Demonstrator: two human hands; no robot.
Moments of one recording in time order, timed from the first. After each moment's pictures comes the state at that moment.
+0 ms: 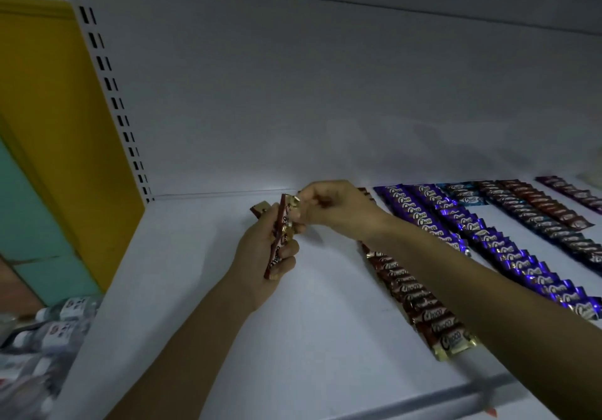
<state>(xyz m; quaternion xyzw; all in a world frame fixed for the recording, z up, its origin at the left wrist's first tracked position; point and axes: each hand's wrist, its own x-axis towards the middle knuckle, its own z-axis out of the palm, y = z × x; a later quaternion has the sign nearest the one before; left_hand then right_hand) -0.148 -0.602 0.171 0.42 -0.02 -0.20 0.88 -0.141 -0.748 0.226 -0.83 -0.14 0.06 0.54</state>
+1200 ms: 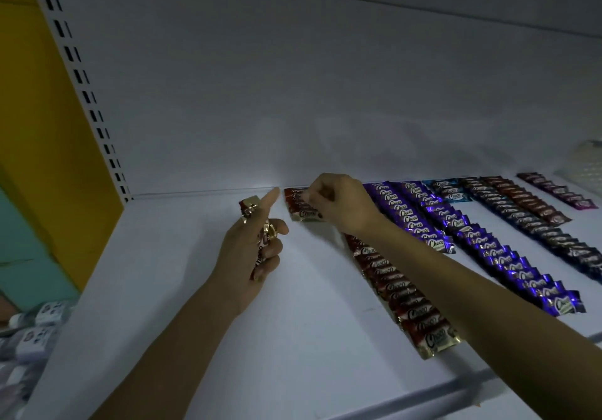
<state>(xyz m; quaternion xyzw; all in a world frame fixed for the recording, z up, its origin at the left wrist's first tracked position) -0.151 -0.604 0.172 0.47 -0.05 -0.14 0.87 -0.113 -0.775 0.203 -0.94 -0.06 -0.12 0.31</state>
